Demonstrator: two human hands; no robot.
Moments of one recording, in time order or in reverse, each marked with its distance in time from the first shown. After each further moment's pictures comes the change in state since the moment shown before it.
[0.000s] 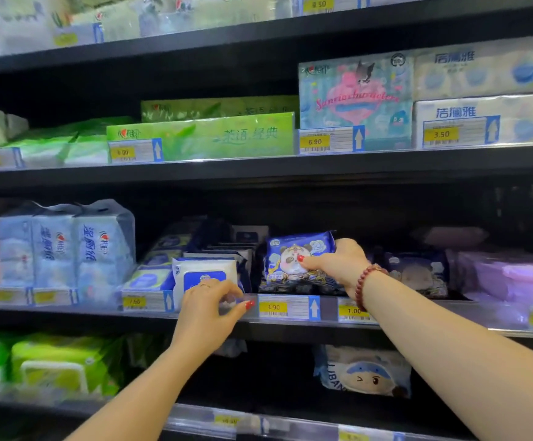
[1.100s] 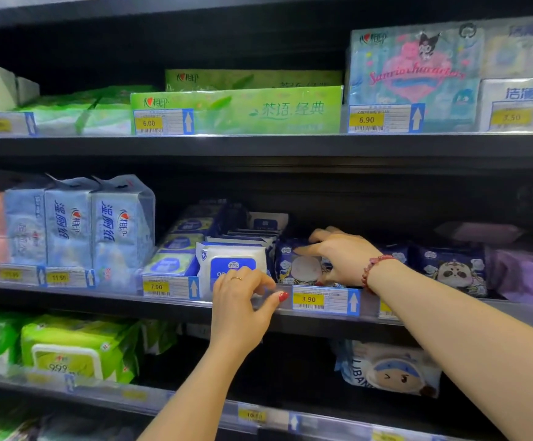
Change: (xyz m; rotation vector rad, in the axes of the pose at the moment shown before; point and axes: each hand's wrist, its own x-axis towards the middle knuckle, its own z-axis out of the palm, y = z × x) left_hand -0.002 -0.016 0.022 -0.054 0.156 0.066; right_hand 0.017 -0.015 0.034 -1.266 -0.231 -0.739
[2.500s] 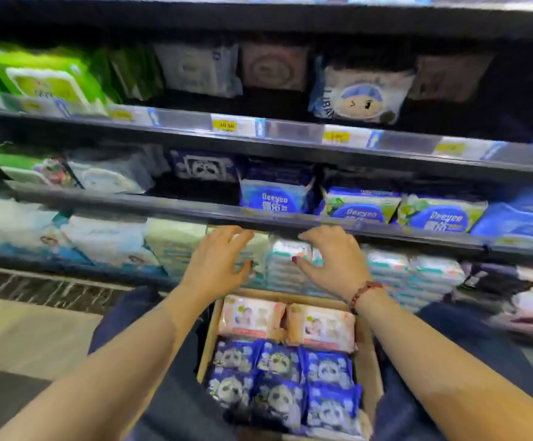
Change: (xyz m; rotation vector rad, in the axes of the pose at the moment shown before) left_hand -0.337 -0.002 0.002 0.295 -0.739 0.003; right_hand -0.338 -0.177 0.208 0.609 -0.085 0.241
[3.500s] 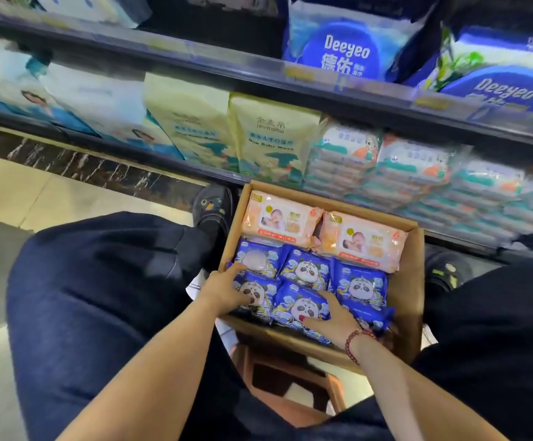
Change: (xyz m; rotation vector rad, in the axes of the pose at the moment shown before) left_hand -0.174 -0.019 0.173 -0.519 -0.815 -0.946; right_hand -0.184 0.003 0.209 0.623 -0.980 0.956
